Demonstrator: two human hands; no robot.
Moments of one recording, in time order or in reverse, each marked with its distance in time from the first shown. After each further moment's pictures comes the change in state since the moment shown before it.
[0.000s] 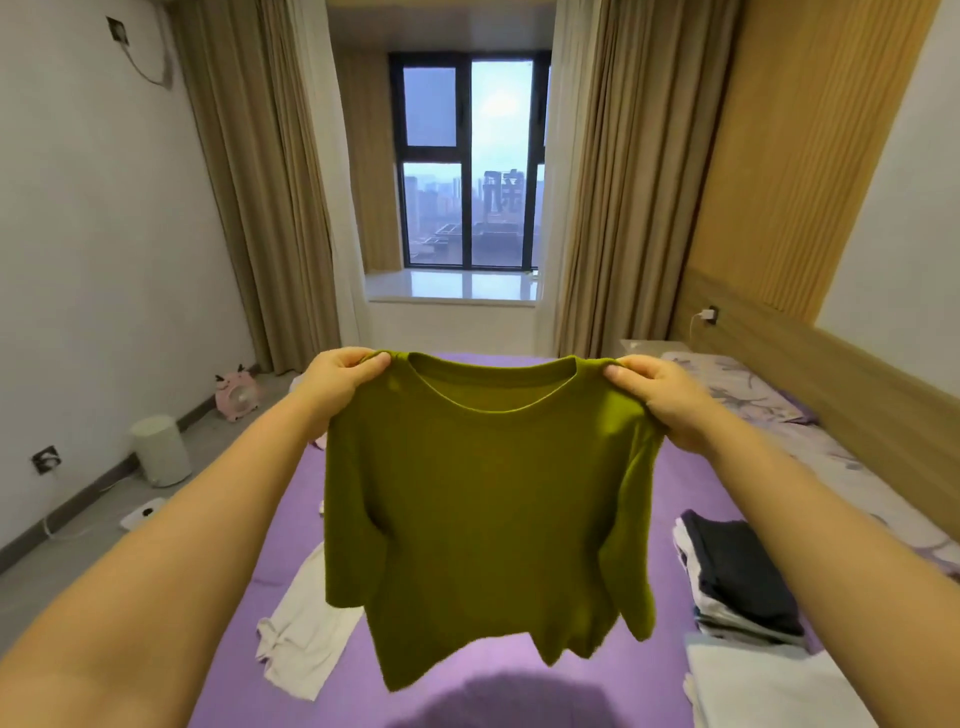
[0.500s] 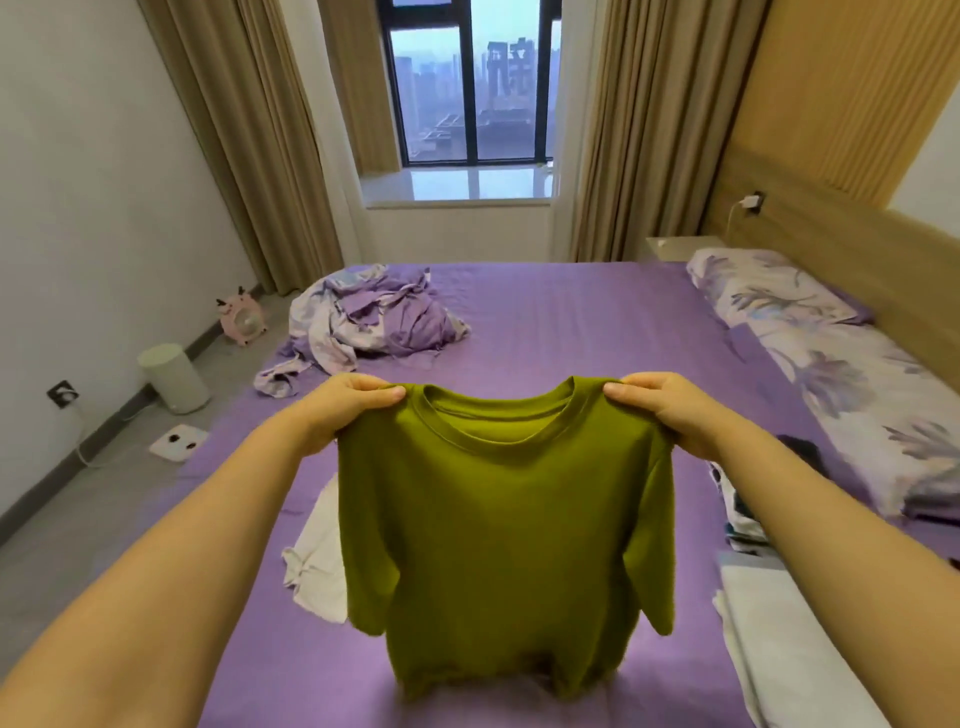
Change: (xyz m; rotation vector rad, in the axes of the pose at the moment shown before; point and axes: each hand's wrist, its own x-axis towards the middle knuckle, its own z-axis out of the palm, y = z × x) left_hand 0.035 -0.110 0.018 0.074 -0.282 -0.390; right_hand 0.037 0.126 0.038 0.105 -0.148 0.353
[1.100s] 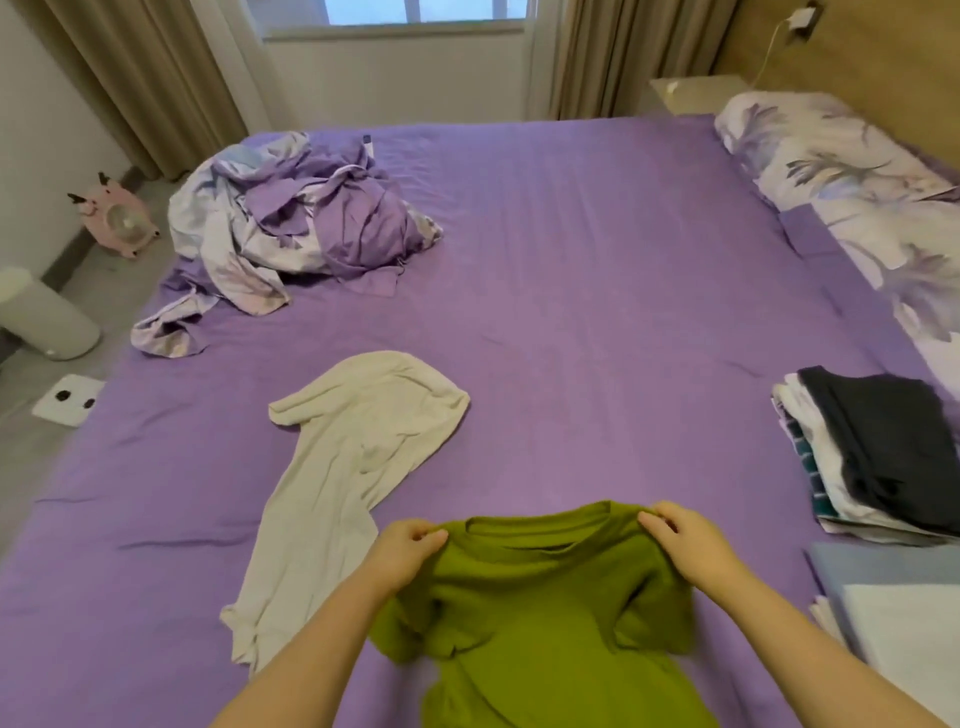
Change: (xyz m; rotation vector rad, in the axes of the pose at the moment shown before) left_hand 0.220 -0.243 0.067 0.209 -0.221 -0.302; right_hand 0.160 0.237 0.085 -0.540 0.144 0.368
